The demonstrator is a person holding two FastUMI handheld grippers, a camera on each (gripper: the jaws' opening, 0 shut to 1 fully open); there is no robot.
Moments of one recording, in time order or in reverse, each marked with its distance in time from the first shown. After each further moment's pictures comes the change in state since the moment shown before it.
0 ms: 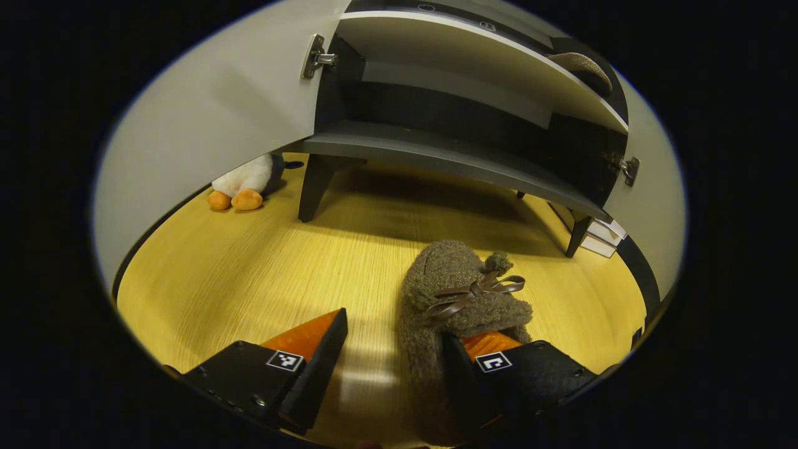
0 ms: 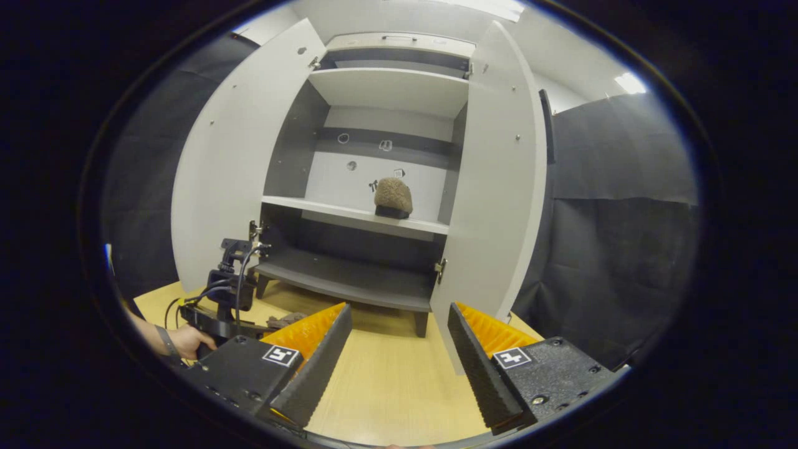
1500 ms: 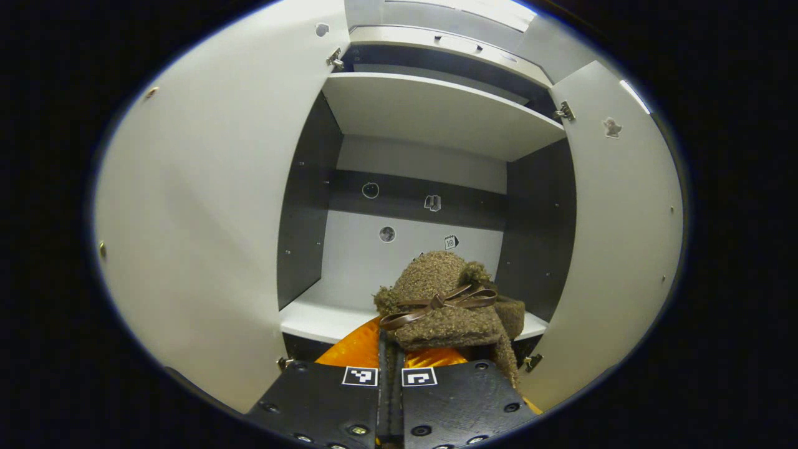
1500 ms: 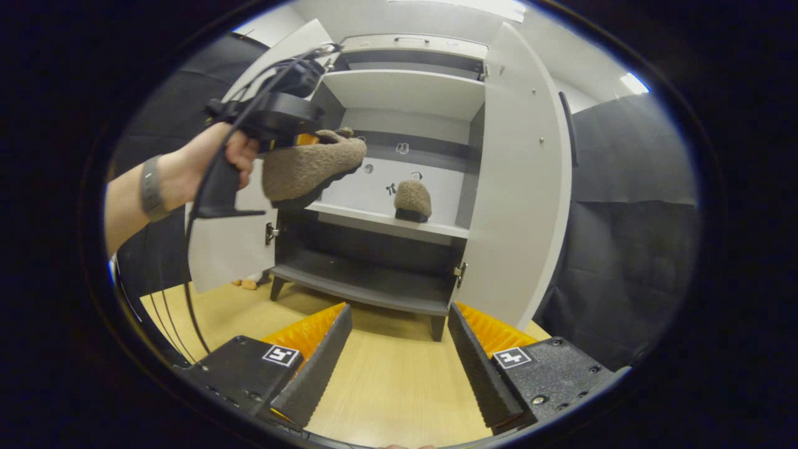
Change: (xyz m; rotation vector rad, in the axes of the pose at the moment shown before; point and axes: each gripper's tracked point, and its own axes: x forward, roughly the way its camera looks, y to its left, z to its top) left arm -0.161 -0.120 0.376 0.123 -0.577 -0.074; right arm -0.003 0.019 0.003 -0.006 -0.027 0.061
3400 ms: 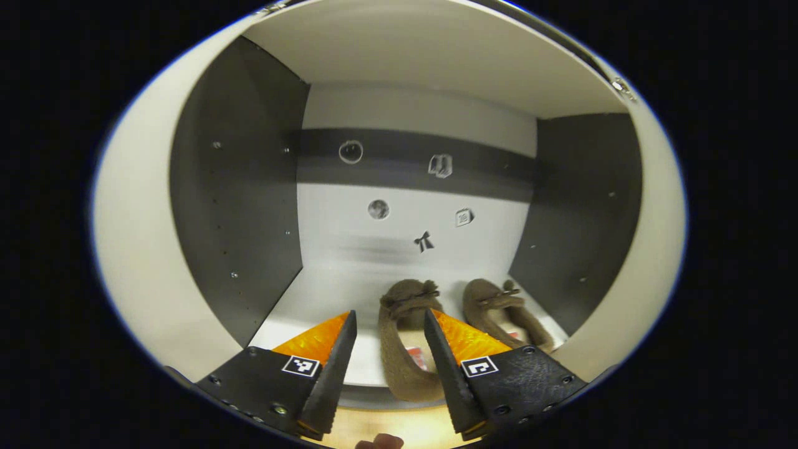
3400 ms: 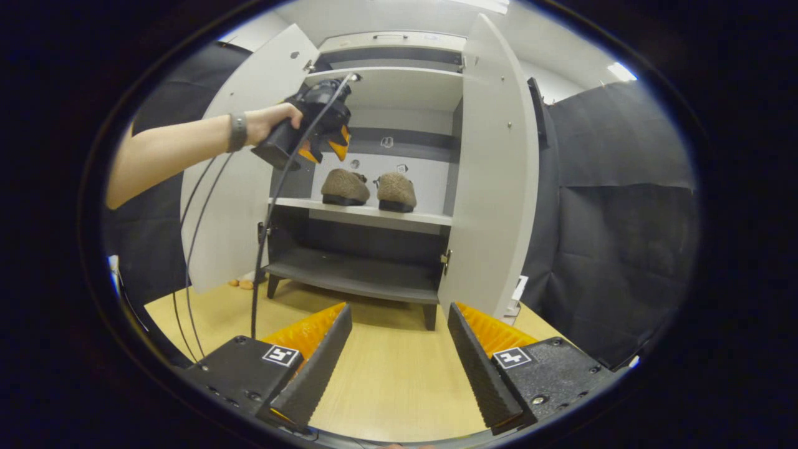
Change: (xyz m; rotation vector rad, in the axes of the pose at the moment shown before) left arm 0.057 -0.012 0.031 0.010 0.205 -0.038; right arm -0.010 -0.017 -0.015 0.066 0.040 0.000
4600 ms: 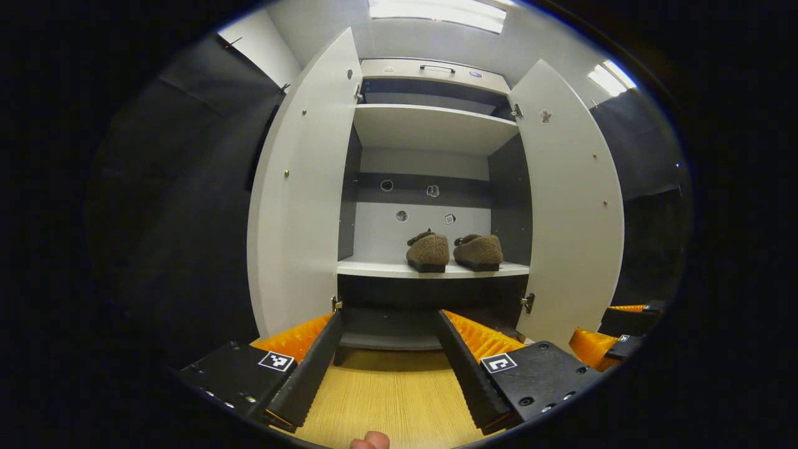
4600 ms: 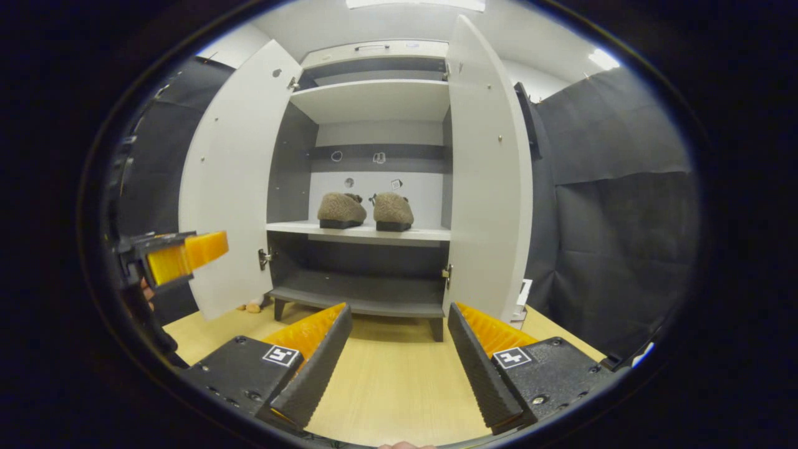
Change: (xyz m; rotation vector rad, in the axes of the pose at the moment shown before) left arm -0.232 0.025 -0.188 0.070 -0.304 0.098; right arm 0.001 -0.001 0.029 0.071 -0.058 -0.009
